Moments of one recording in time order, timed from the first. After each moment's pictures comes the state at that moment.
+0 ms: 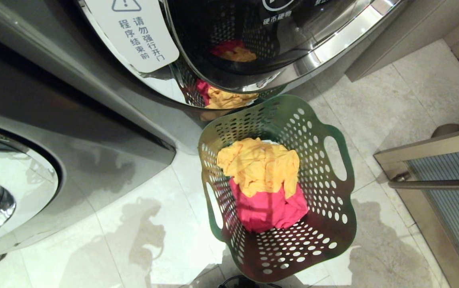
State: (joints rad) left arm -0.42 0.30 -0.01 0.04 -0.02 0.12; right arm 0.23 0.29 -0.11 0.28 -0.01 -0.08
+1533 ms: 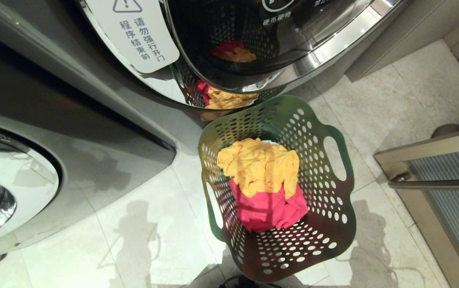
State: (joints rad) left arm 0.00 0.00 0.00 0.00 -0.03 0.12; right arm 0.00 0.00 0.00 0.00 0.03 -0.13
